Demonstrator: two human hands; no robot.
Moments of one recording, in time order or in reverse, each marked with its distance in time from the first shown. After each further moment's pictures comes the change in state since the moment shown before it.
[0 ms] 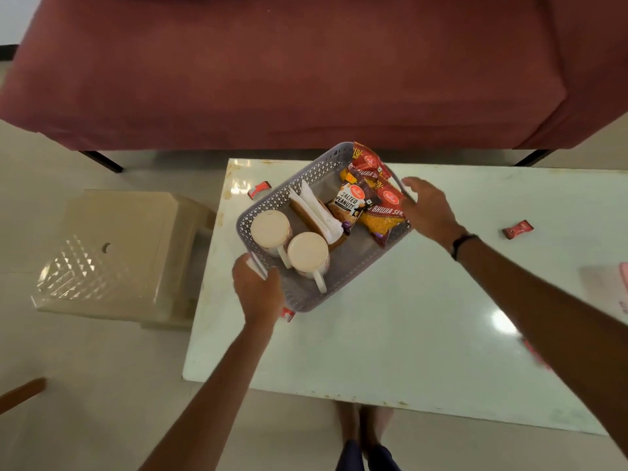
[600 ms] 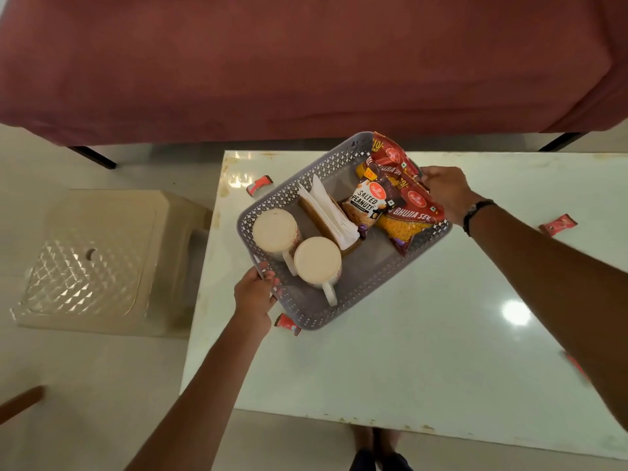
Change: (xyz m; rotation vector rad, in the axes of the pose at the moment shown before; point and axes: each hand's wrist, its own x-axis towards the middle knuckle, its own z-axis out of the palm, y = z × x) left_hand 0.063 -0.027 0.016 -0.292 -0.219 -0.449; right_hand 0.065 0.028 0.027 0.517 -0.045 0.367
